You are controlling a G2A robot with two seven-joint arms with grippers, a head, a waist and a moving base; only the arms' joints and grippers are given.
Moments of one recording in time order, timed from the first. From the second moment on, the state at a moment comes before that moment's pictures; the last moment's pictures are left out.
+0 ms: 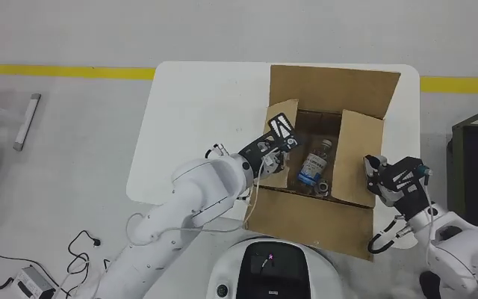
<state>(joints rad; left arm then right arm) 0.80 -1.36 -0.90 -1.88 1.23 -0.33 -0.87 -1.65 -1.05 1.84 -2.18 -1.12 -0.43 0.44</state>
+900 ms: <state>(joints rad) 0.69 -1.42 -0.77 -1.65 1.10 -0.30 -0.91 -1.63 -1.04 1.90 -2.18 -0.99 -0.40 0.49</state>
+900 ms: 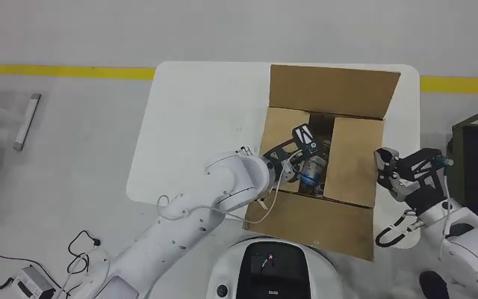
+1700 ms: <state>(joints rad) 0.68 -1.44 -0.75 -1.62 1.10 -0.29 -0.94 -1.69 -1.05 1.98 -2.18 -0.97 -0.38 0.41</state>
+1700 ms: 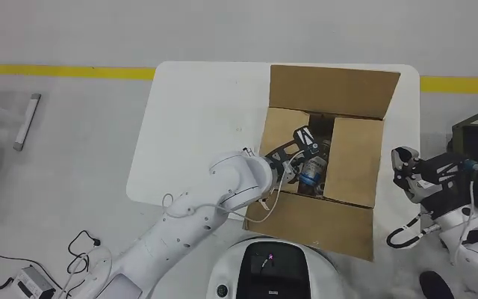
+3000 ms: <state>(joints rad) 0.87 -1.38 -0.94 -2.04 1.20 -0.45 -0.80 -1.74 -1.06 2.00 -2.18 -0.90 -0.40 0.17</state>
